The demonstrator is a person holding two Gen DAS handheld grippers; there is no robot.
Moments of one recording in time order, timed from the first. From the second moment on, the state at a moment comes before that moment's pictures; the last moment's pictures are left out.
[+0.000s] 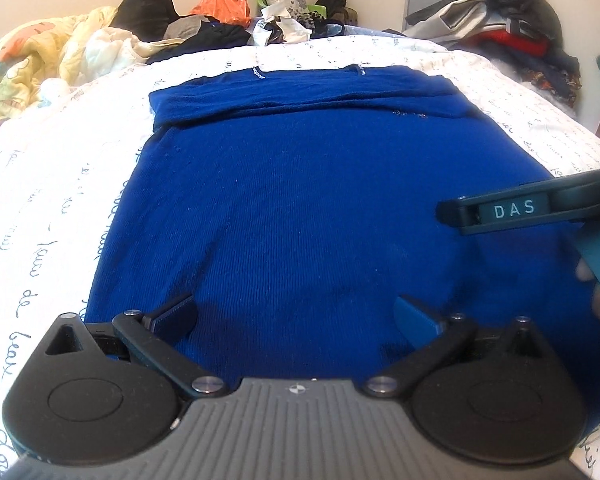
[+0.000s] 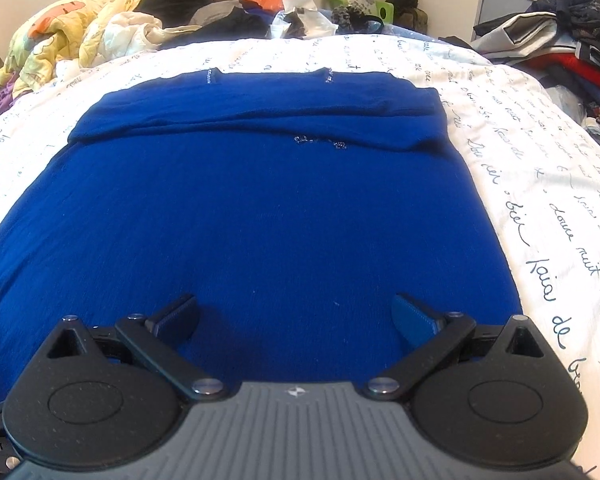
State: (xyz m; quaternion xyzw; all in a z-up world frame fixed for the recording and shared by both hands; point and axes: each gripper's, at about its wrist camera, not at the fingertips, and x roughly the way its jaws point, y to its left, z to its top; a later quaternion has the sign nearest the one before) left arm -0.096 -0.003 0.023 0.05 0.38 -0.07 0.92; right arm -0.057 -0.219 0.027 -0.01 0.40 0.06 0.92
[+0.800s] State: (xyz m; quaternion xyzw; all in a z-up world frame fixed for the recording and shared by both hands) left arm -0.139 0.066 0.068 0.04 0.35 -0.08 0.93; right arm -0.142 -0.345 0.070 0.07 0.41 0.10 0.90
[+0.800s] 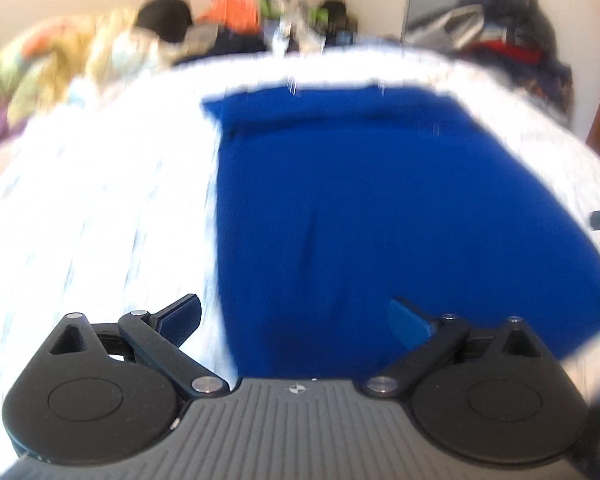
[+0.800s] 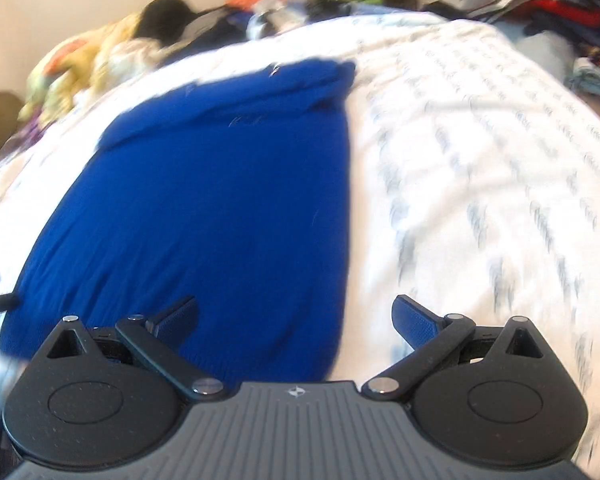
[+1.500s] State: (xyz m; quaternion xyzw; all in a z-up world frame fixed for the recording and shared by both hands) left arm -0.004 -0.011 0.022 0.02 0.35 -0.01 0.94; right arm -0.013 -0.212 0.030 0.01 0.34 0.03 0.94
